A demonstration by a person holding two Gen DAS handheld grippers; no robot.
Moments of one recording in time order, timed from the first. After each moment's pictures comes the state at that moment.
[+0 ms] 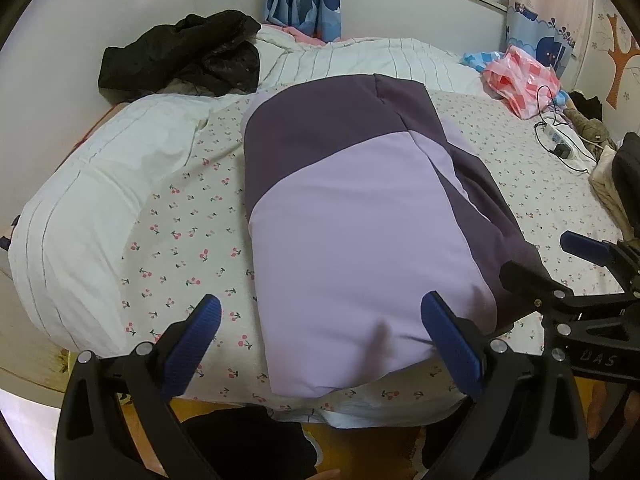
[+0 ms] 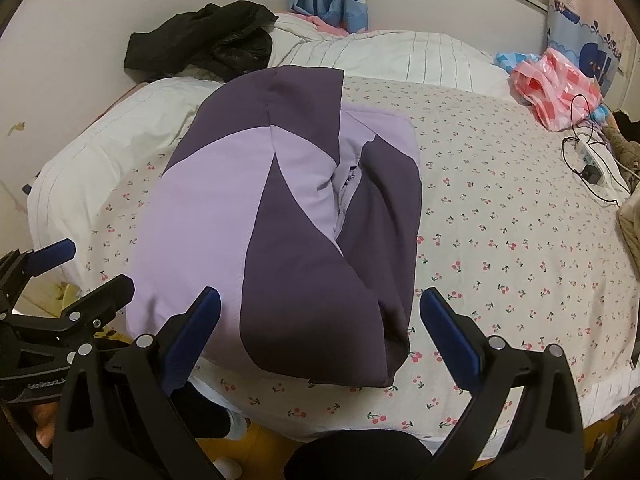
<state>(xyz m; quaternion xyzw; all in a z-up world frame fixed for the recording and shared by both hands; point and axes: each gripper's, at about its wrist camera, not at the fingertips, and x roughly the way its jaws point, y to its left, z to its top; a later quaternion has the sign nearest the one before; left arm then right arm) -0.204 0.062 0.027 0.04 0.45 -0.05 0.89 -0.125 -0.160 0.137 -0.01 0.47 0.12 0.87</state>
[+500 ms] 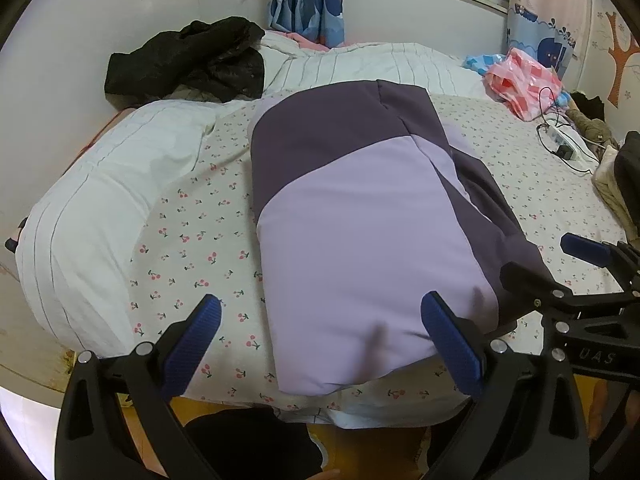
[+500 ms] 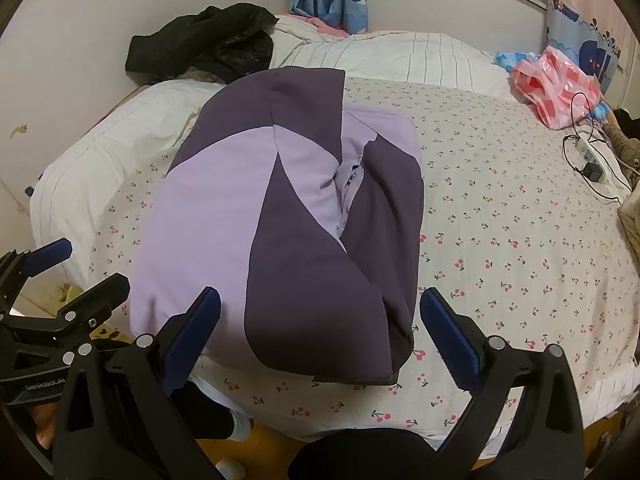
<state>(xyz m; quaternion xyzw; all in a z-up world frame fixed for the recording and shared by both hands) -0.207 0.067 0.031 0.05 0.44 -0.05 0.90 -0.129 -0.158 0.138 0.00 0.47 0.12 0.87</state>
